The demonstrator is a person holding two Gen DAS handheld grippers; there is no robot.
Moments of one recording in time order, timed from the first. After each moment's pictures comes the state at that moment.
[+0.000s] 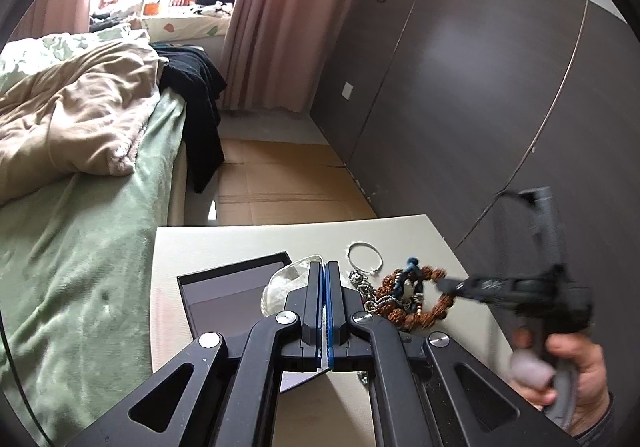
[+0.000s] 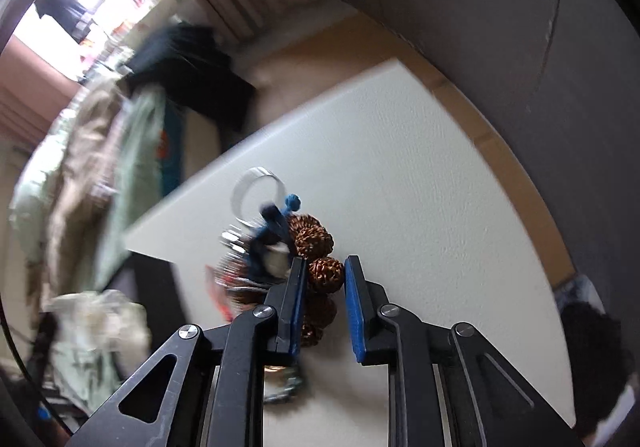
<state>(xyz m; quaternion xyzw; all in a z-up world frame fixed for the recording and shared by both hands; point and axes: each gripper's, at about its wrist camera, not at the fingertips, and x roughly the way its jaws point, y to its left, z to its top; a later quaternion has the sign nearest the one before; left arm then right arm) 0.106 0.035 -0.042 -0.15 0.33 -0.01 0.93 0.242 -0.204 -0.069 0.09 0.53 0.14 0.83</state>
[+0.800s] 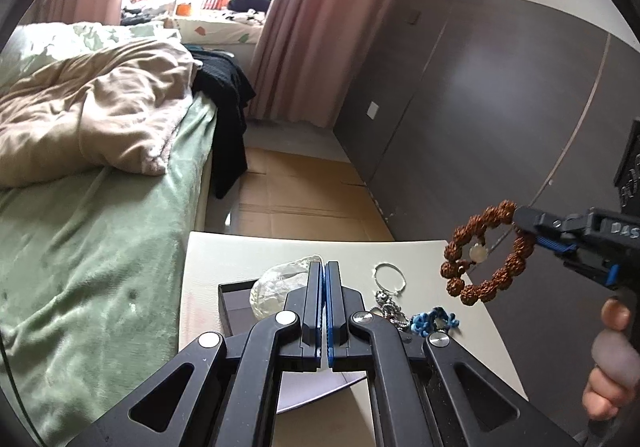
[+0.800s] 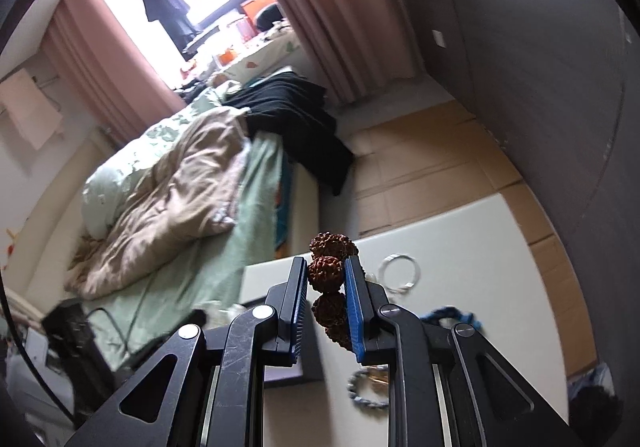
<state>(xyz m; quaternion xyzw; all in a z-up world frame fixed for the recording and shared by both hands) 0.098 0.067 -0.039 -0.18 0.31 0.03 0.93 0.197 -0.151 0.055 0.08 0.41 0.28 0.86</state>
